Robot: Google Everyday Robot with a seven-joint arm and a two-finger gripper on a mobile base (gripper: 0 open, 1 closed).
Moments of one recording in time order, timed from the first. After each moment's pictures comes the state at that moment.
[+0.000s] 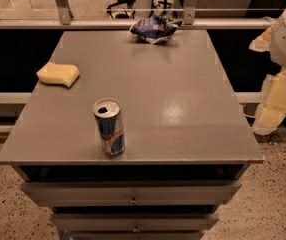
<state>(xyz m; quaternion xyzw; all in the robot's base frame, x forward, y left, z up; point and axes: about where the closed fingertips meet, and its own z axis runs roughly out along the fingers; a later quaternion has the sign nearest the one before) 0.438 -0.217 0.977 -0.60 0.78 -0.03 0.16</state>
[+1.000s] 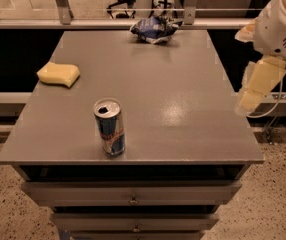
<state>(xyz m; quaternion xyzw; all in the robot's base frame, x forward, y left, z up) 0.483 -0.205 0.973 -0.61 0.77 -0.02 0.20</state>
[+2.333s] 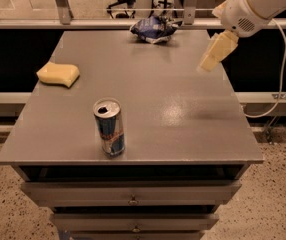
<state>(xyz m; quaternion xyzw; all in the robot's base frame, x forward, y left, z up) 0.628 -0.178 0.967 -0.57 0.76 0.01 0.33</state>
